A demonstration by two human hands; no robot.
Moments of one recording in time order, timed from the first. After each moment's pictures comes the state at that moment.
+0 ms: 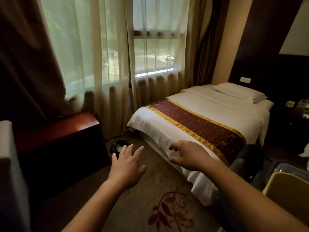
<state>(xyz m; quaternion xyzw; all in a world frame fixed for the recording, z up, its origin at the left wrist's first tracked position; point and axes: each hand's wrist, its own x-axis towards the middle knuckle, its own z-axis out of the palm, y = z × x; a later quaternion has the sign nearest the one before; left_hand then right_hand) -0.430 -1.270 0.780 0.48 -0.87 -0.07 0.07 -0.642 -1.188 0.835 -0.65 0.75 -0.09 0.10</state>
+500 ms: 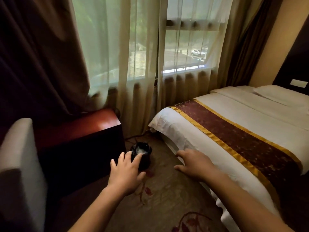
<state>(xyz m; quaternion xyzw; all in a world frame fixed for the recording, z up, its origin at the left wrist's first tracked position) -0.396 -1.464 0.734 0.57 -0.82 -0.06 0.01 -0.637 -1.417 0.766 -0.69 0.71 -0.04 0.10</state>
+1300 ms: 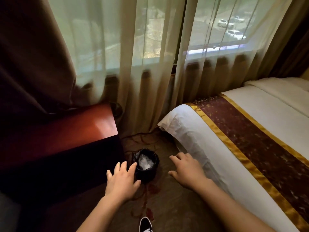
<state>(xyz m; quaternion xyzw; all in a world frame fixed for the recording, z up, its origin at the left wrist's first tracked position) -0.477 -1.842 0.614 0.64 -0.75 -0.14 -0.07 -0.718 -1.834 0.638 -0.72 0.68 0.03 0.11</state>
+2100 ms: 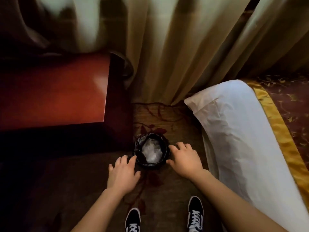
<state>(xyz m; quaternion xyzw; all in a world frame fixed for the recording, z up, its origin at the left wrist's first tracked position) -0.546 -2.091 0.371 0.75 -0.59 -0.26 -0.14 -0.764 -2.169 0.377 -0.78 0.57 0.13 0.23</state>
